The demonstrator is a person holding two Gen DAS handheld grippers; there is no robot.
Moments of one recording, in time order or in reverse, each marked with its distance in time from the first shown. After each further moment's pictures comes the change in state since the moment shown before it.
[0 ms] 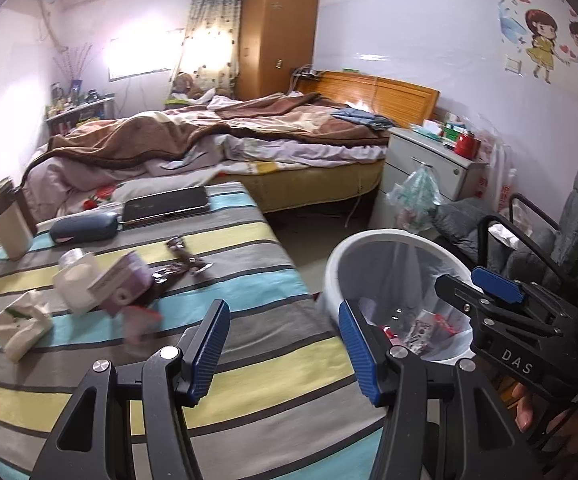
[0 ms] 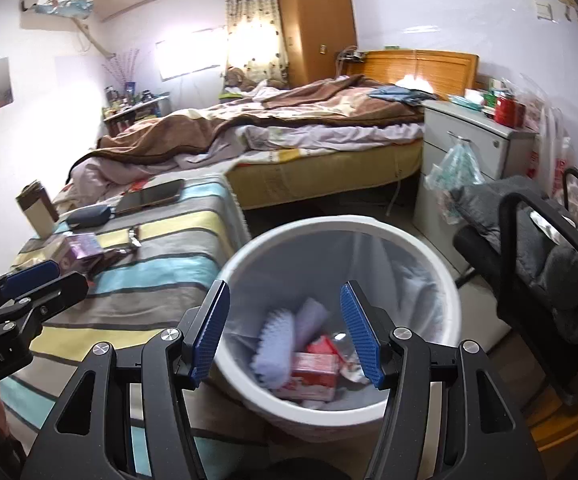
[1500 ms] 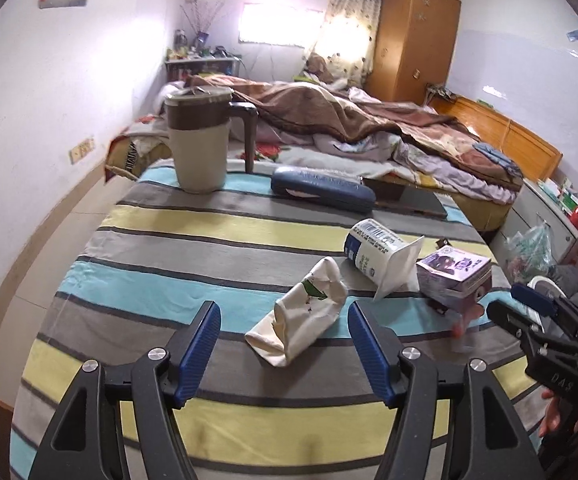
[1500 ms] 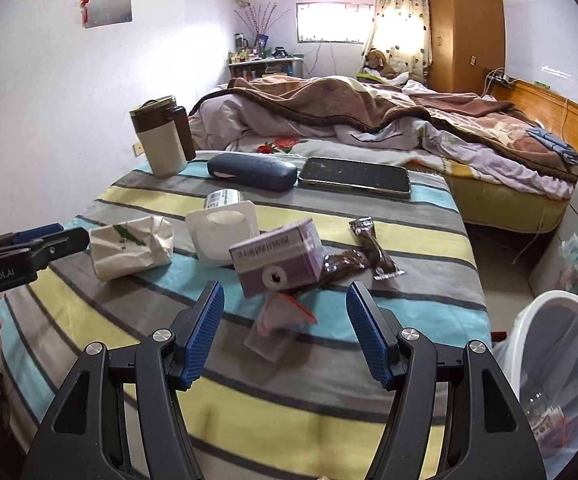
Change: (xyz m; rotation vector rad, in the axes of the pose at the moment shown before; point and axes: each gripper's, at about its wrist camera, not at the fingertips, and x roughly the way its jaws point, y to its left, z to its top) left arm -0.027 0.281 -0.038 -0.287 0.047 0.265; right arm 0.060 0.181 0.007 -0.292 0.095 0.303
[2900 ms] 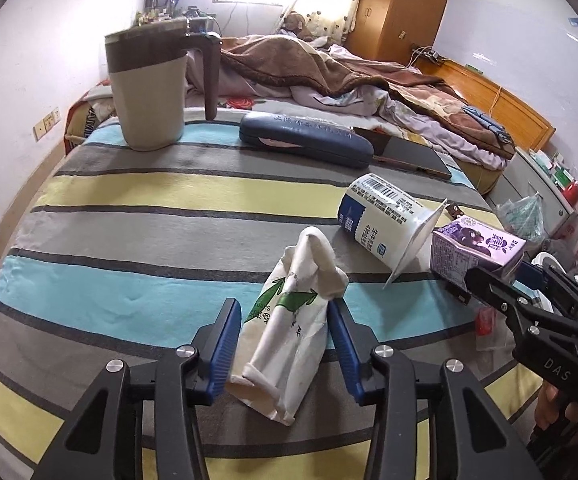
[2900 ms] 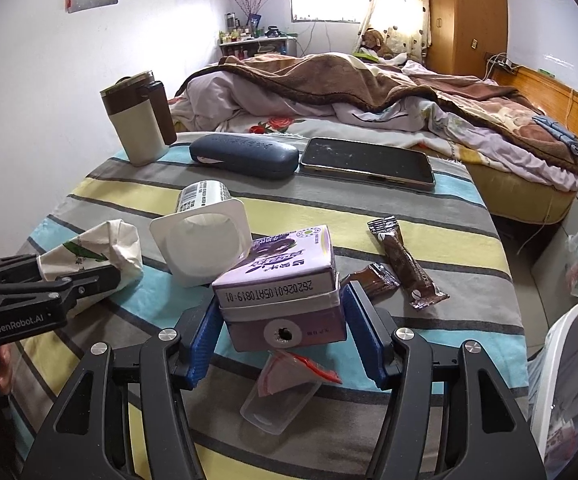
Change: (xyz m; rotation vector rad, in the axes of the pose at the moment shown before) left arm 0.069 -0.006 0.002 0.022 0.142 -0.067; right arm 0.043 0.012 0.008 -0.001 0.067 -0.023
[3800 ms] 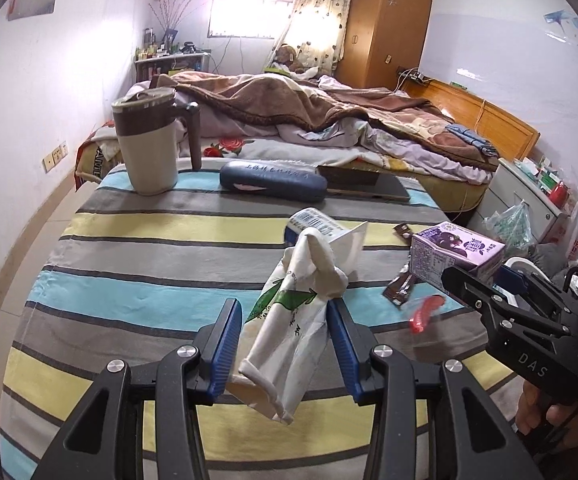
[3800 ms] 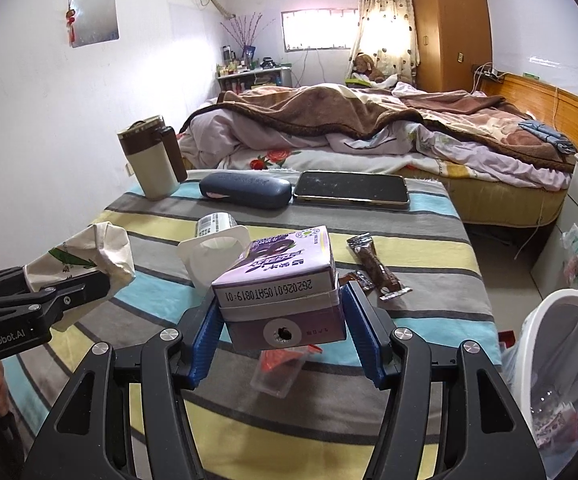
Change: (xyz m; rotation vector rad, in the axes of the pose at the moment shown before) left arm -0.073 -0.044 -0.011 0.039 -0.122 0.007; right arm -0.048 -0.014 -0.008 0.058 -0.121 0.027
